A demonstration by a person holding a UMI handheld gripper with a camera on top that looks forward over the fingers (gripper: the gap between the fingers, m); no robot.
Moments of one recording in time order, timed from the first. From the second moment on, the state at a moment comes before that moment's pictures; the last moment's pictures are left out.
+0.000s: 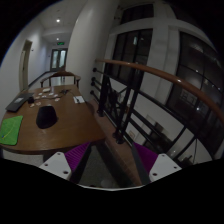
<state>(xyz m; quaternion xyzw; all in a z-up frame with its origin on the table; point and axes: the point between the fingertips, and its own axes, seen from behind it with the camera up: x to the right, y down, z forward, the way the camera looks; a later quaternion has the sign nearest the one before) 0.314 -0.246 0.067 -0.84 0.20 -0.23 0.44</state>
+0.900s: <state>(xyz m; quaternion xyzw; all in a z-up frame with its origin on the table) 0.126 -0.035 0.030 -0.86 0.14 -0.09 0.48</state>
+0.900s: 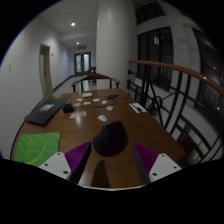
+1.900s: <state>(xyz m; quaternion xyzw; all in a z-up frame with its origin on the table) 0.087 0.051 0.096 -0.85 0.10 -0.14 0.50</state>
